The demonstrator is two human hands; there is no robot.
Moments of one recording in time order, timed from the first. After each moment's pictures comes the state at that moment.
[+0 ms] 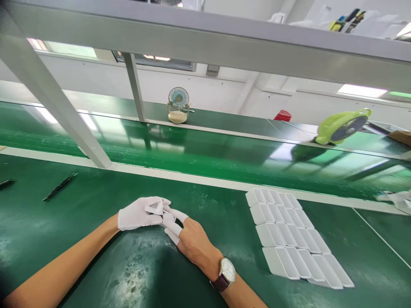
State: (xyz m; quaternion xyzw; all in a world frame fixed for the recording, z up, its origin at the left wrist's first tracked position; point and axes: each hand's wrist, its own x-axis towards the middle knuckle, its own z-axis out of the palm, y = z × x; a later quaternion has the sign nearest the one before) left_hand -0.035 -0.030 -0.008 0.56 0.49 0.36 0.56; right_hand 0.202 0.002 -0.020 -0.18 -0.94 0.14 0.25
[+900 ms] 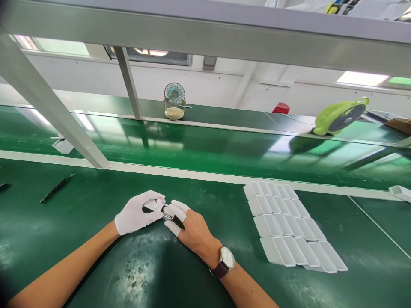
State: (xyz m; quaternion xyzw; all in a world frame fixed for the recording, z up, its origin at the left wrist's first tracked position) left_hand -0.017 -0.044 0.005 0.64 0.59 0.39 0.29; right_hand 0.206 0.005 -0.021 -0.25 -0.91 0.15 0.29
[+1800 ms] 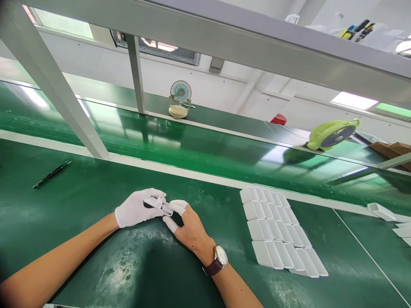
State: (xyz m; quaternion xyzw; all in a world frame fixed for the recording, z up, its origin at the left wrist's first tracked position) left_hand -0.022 -0.042 -0.006 0.61 0.58 0.40 0.38; right_hand 0.196 0.003 -0.019 -0.23 -0.88 0.23 0.34
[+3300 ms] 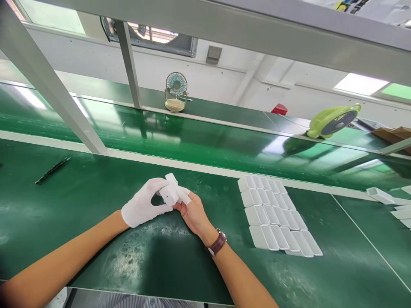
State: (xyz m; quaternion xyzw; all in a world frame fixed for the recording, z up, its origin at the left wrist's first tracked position) left_hand 0.009 -0.044 -0.016 0.72 0.48 0.49 0.12; right_hand 0.188 0.008 -0.006 -0.33 -0.40 0.79 0.34
